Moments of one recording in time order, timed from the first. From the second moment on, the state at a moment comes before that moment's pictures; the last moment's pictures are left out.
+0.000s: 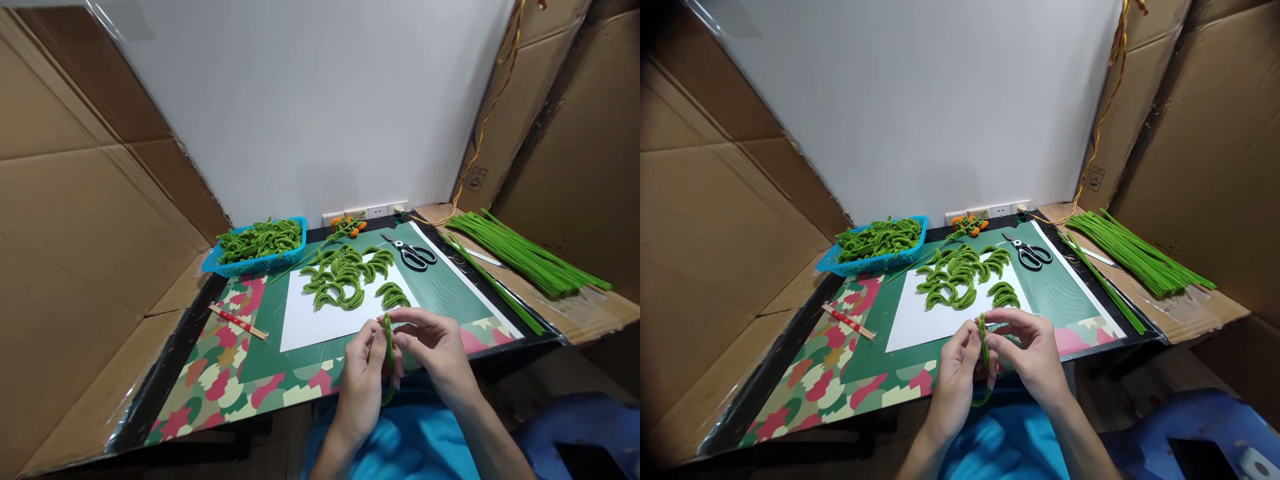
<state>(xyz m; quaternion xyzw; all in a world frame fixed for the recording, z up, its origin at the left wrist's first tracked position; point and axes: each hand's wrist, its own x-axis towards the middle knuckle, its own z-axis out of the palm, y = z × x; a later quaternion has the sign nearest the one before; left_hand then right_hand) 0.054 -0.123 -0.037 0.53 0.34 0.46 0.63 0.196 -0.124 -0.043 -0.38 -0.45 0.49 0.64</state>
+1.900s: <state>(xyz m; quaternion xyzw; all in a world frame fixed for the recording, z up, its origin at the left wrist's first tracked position) 0.046 -0.123 -0.032 0.62 0.34 0.36 0.61 0.195 -0.125 -0.056 -0.38 -0.53 0.37 0.66</state>
